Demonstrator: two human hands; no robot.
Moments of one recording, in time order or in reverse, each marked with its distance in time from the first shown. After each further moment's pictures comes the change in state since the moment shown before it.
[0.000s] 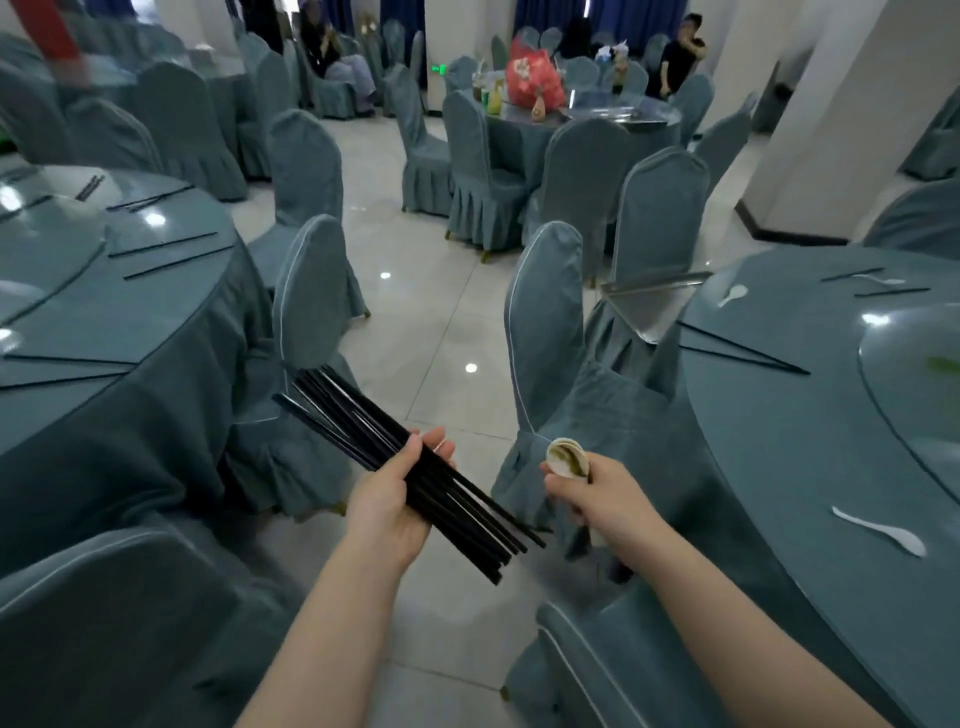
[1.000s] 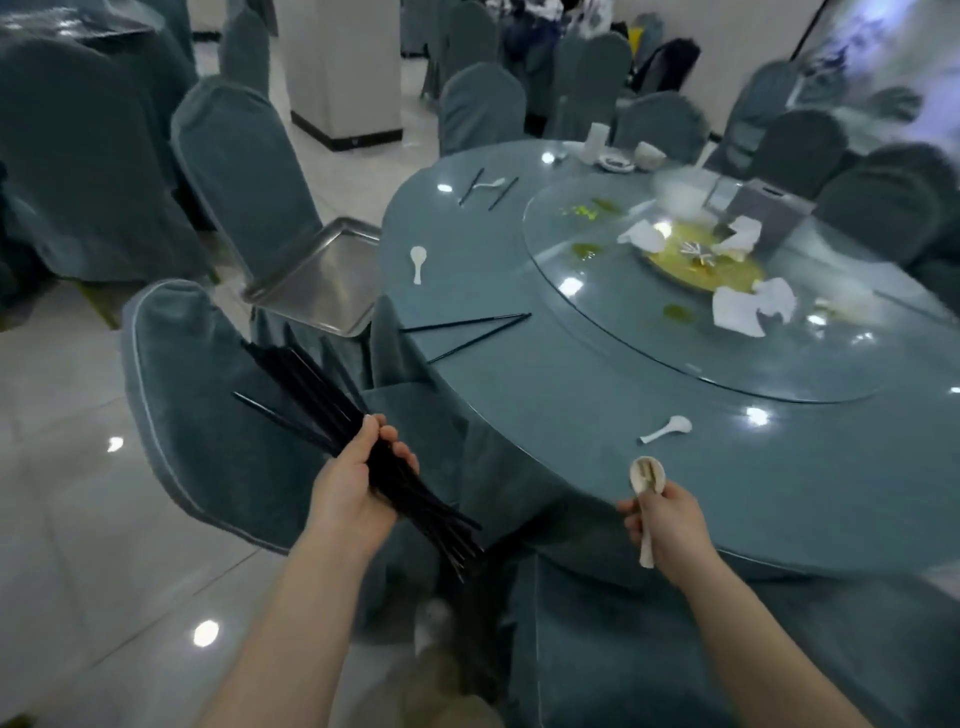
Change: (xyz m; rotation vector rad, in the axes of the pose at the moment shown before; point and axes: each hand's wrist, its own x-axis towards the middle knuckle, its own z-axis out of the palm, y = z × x) left_hand 0.309 -0.072 0.270 0.366 -0.572 -0.673; right_hand 0.115 0.088 -0.156 0.469 1.332 0.609
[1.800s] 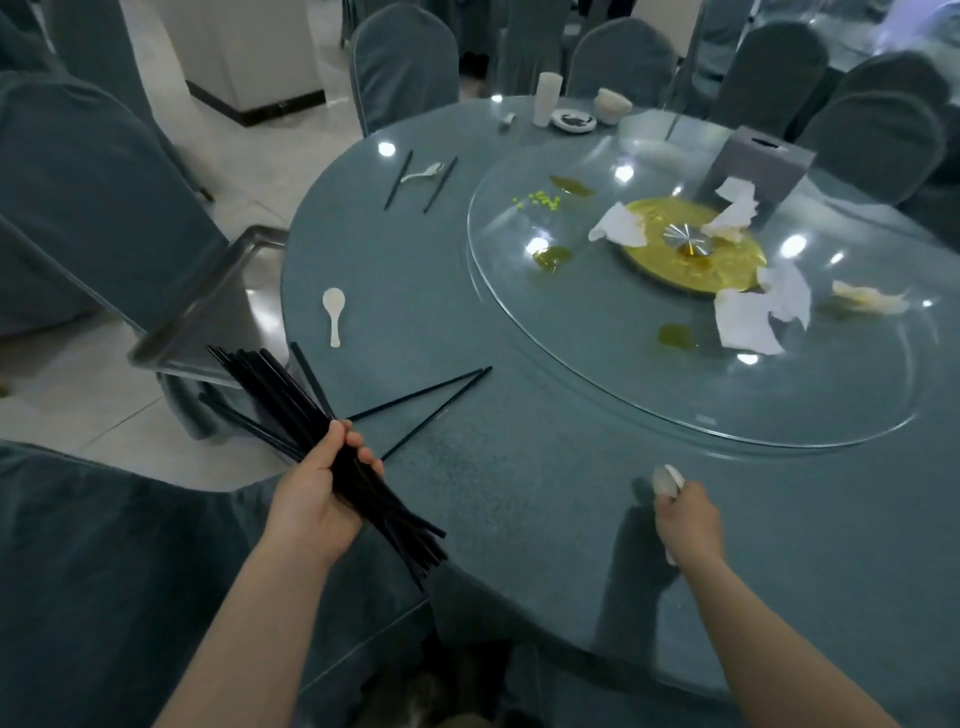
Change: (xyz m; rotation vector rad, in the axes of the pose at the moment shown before) left_hand 0.232 0.010 0.118 0.184 0.062 -0.098; right_hand 0.242 -0.040 0.011 -0.597 0.325 0.041
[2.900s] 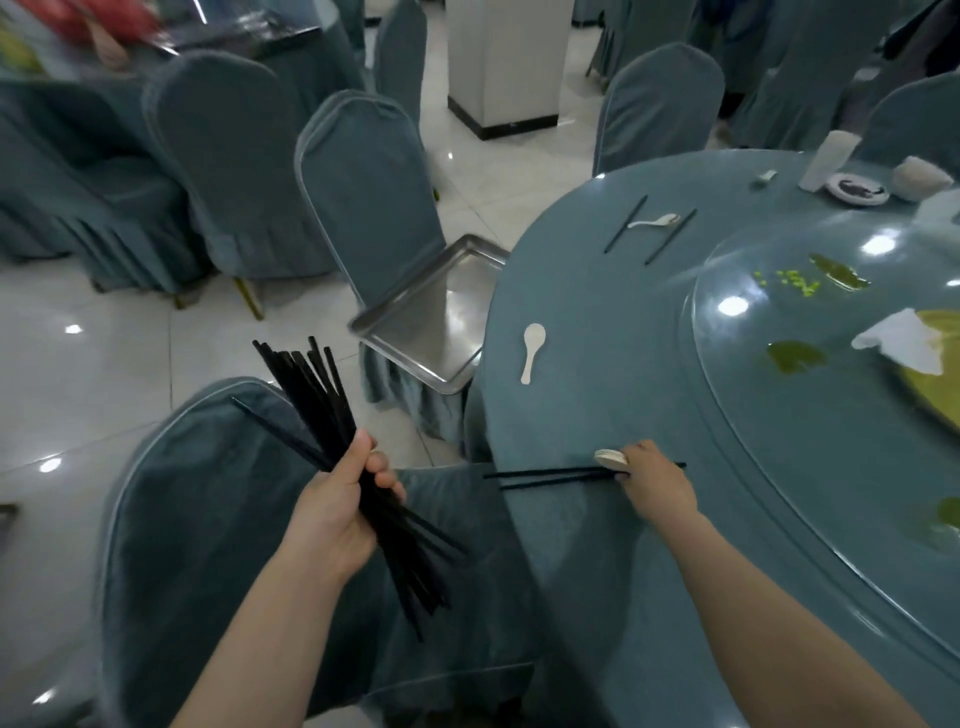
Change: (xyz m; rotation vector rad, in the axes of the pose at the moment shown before) left_hand 0.000 0.100 -0.075 -0.156 0.202 0.263; right_hand -0.010 -0.259 0.142 -0.524 -0.324 -0.943
